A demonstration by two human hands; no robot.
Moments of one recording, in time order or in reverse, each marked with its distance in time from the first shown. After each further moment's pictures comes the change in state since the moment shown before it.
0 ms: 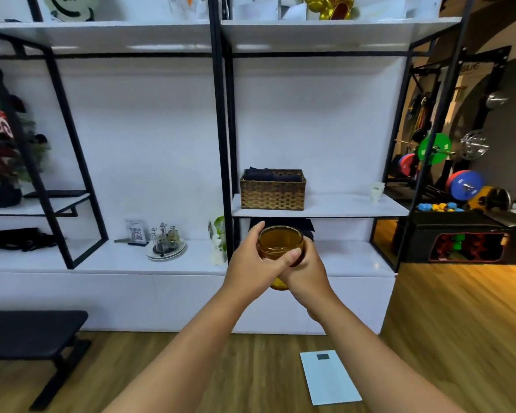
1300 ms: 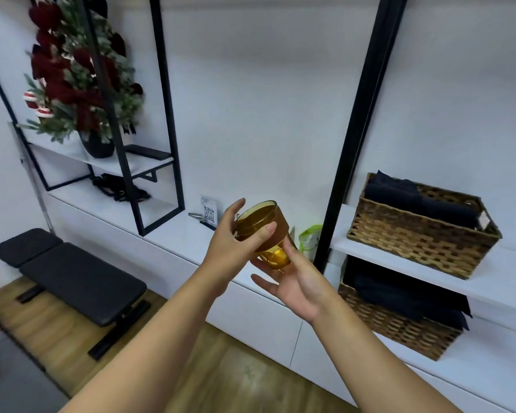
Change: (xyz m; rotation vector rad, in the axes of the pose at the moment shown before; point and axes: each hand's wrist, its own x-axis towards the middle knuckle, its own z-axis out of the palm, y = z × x) left_hand 0.363 -0.257 -0.187 -0.319 0.421 -0.270; right_hand 0.421 0.158 0.306 0.801 -0.757 0.618
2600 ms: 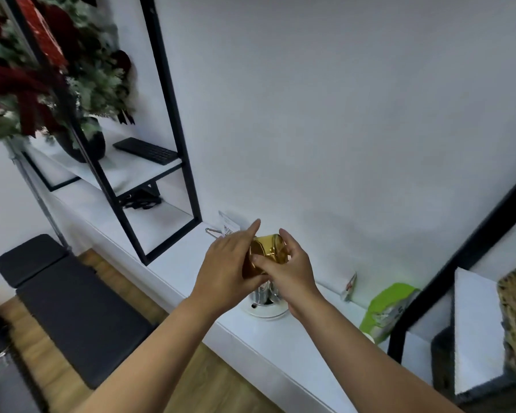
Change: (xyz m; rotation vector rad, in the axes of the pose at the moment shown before) left_hand 0.447 -0.184 -0.109 1.085 -0.026 0.364; right_hand 0.501 -0.021 -0.050 -0.670 0.284 -0.107
